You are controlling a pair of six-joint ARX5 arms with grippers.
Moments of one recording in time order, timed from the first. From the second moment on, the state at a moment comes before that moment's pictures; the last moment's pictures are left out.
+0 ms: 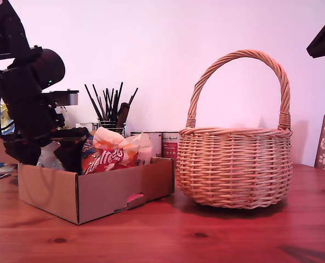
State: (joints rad) left arm -0.26 1.84 1.19 -0.40 0.08 0.09; right arm 0.41 0.53 0.53 -0.46 -0.27 0.02
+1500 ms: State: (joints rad) left arm -0.32 1.47 1.25 -0.52 0.43 0.20; right arm 0.41 0.53 0.53 -0.46 -0.27 0.02
